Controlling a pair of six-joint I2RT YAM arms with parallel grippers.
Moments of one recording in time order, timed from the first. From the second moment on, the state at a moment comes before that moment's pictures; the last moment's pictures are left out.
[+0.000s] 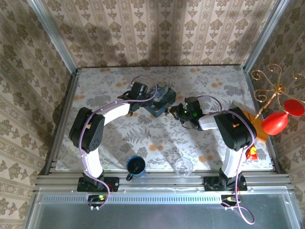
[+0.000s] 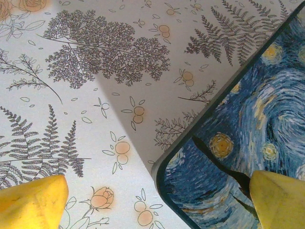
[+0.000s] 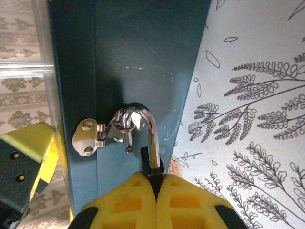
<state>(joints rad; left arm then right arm) -0.57 1.86 1.25 -0.23 -0.22 -0.44 0.35 1.86 0.80 0.48 -0.37 1.18</state>
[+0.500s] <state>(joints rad) -0.57 1.86 1.25 -0.24 -0.22 -0.44 0.34 1.85 0.90 0.27 -0.36 1.03</state>
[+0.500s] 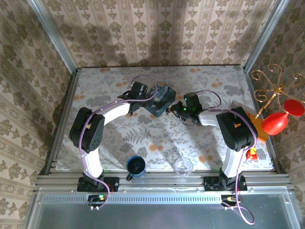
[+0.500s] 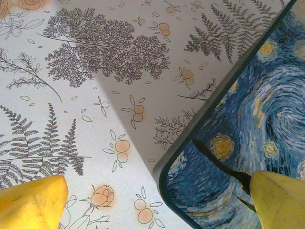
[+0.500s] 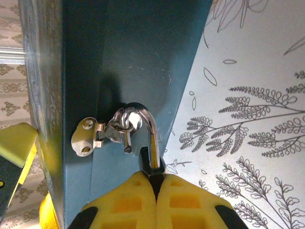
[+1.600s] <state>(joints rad) -0.57 1.86 1.26 -0.25 -0.21 -0.43 0.32 1.88 1.07 0.00 -0.25 0.70</state>
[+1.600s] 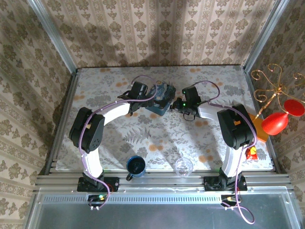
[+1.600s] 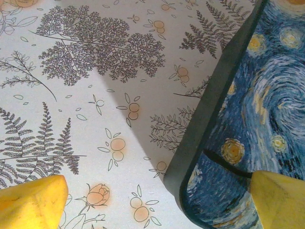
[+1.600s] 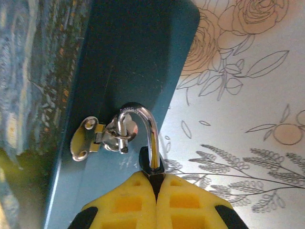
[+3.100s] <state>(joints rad) -0.74 2.12 1.62 -0.29 -0.45 -0.11 0.35 1.85 1.02 0.00 0.00 0.67</state>
